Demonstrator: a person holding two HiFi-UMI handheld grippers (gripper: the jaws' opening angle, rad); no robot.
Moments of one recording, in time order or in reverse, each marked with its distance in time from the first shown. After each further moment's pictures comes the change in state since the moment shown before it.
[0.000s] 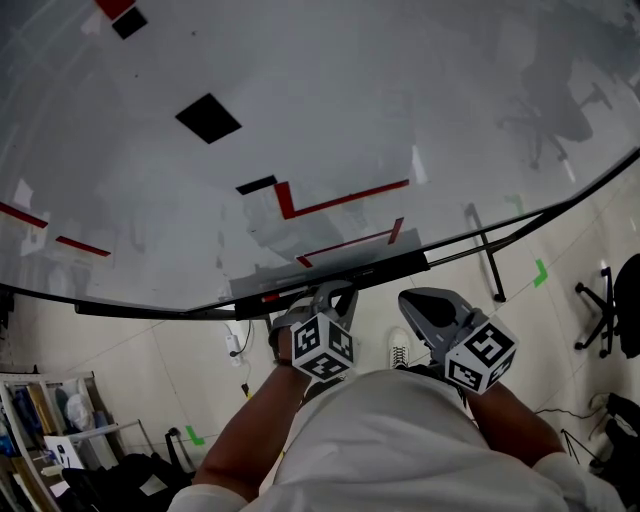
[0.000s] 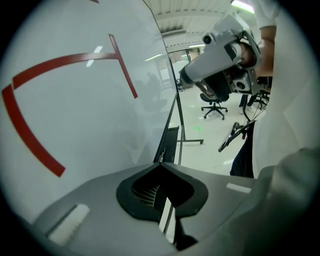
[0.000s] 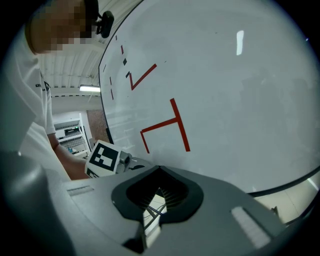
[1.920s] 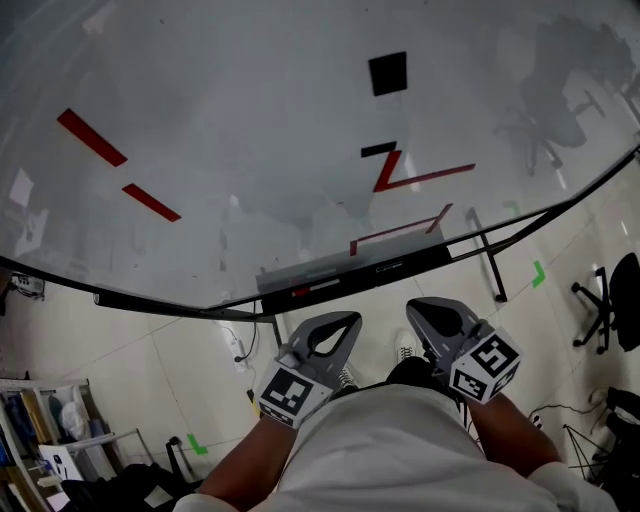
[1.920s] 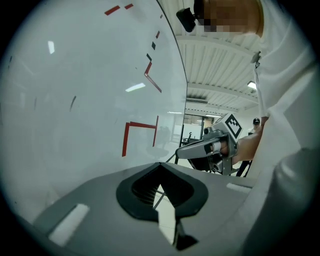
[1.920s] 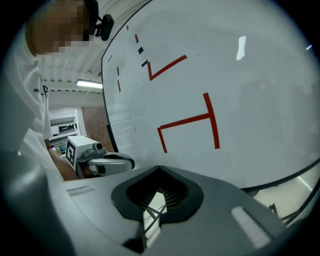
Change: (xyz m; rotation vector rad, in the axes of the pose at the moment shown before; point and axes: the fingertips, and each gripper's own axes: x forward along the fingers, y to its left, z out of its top) left arm -0.155 0.008 0.006 -0.475 -0.623 -0.079; right arm 0.025 0.066 -0.005 -0.014 -0.002 -0.071
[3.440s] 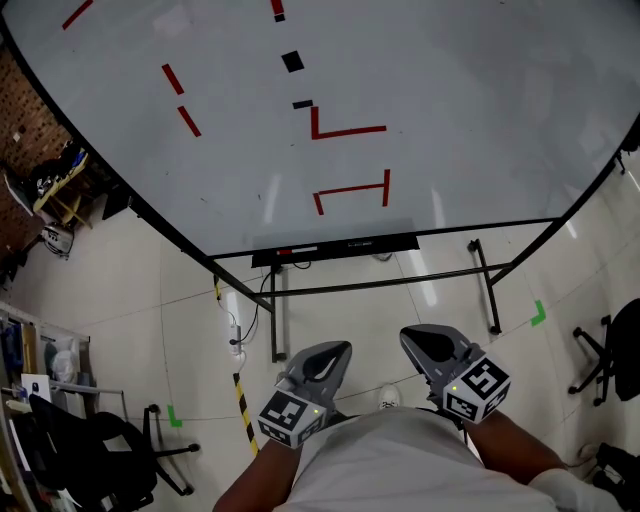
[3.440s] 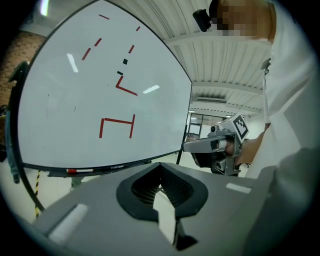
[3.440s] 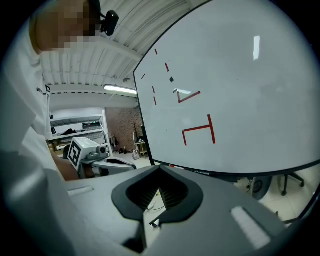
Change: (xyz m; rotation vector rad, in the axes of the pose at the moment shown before) left arm -0.025 -0.183 -0.029 -0.120 0.002 0.249; right arm -0.168 0.043 -0.042 -0.102 -0.020 0.216
